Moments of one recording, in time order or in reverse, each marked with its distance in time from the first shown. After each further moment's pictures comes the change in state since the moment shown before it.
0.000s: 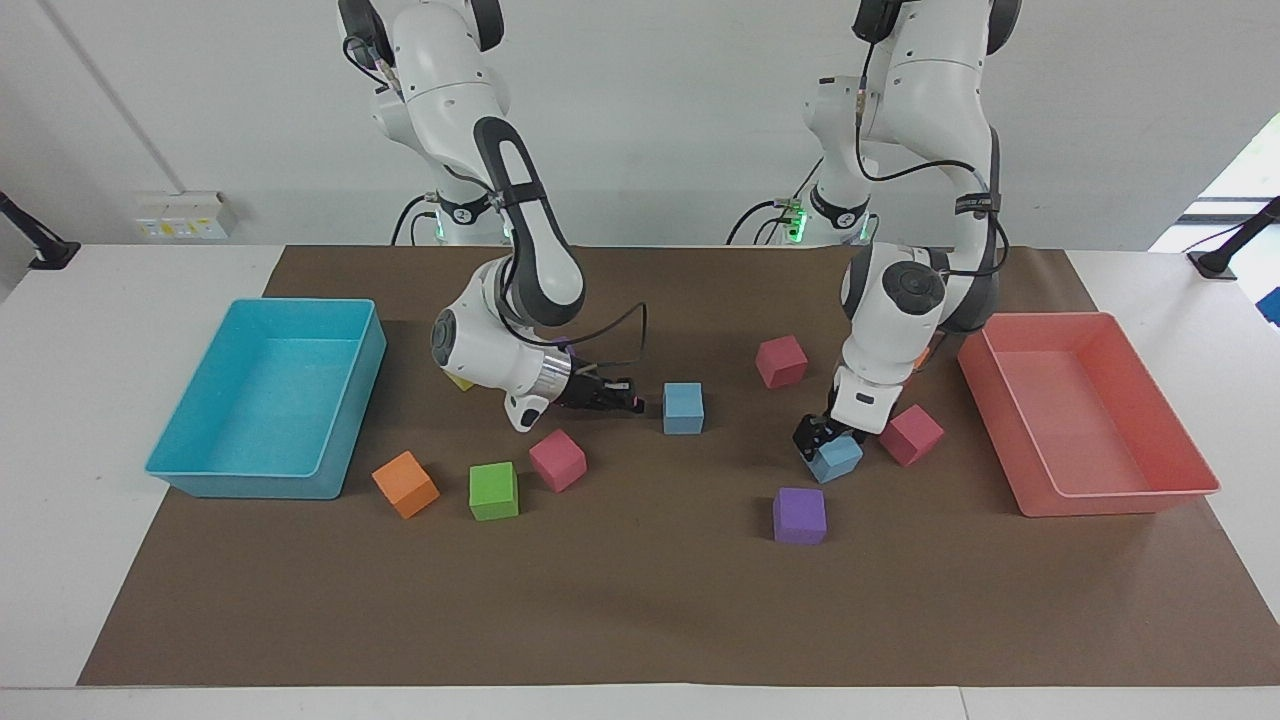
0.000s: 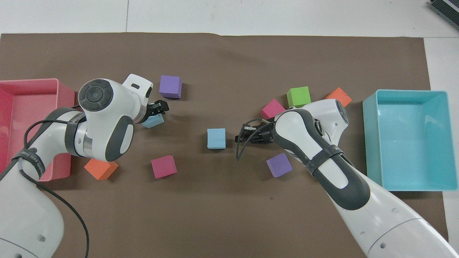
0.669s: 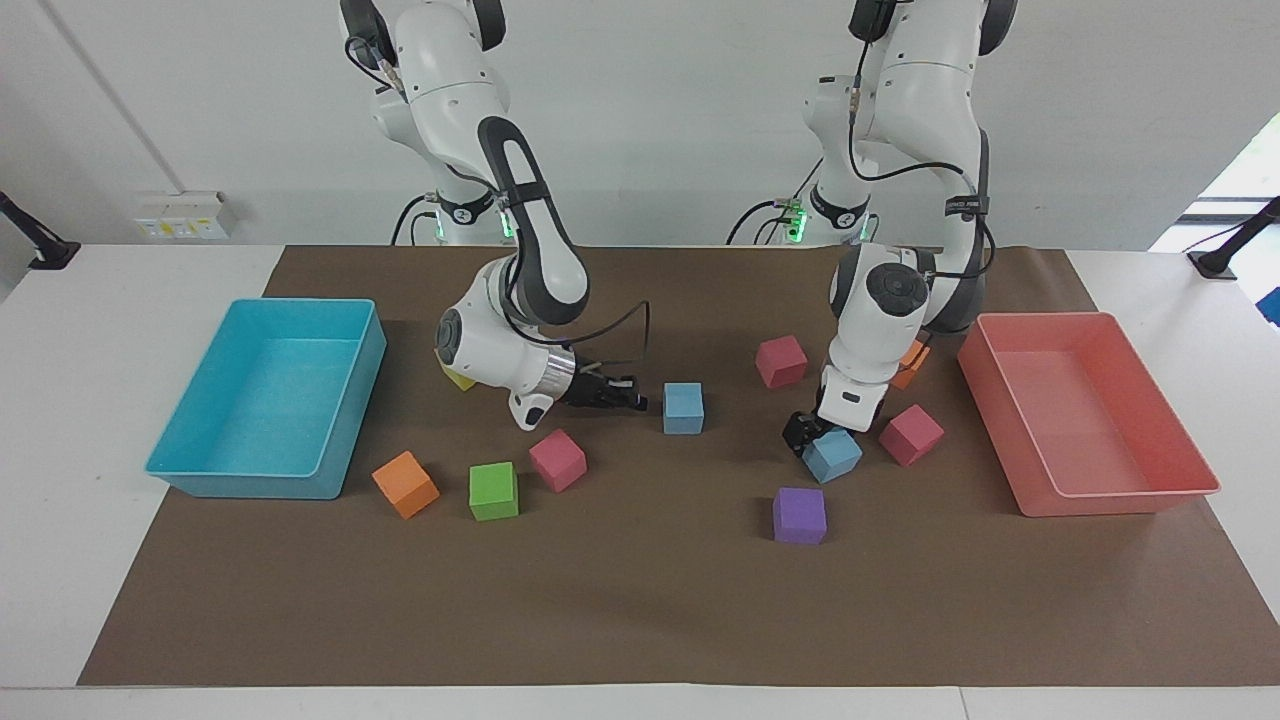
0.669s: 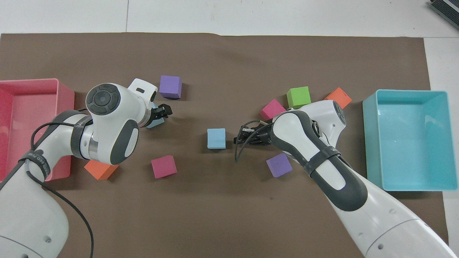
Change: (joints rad) left arm -0.016 0.000 0.012 -0.019 0.001 0.004 -0.016; right arm 0.009 0.000 0.000 -0.005 0.000 0.000 0.000
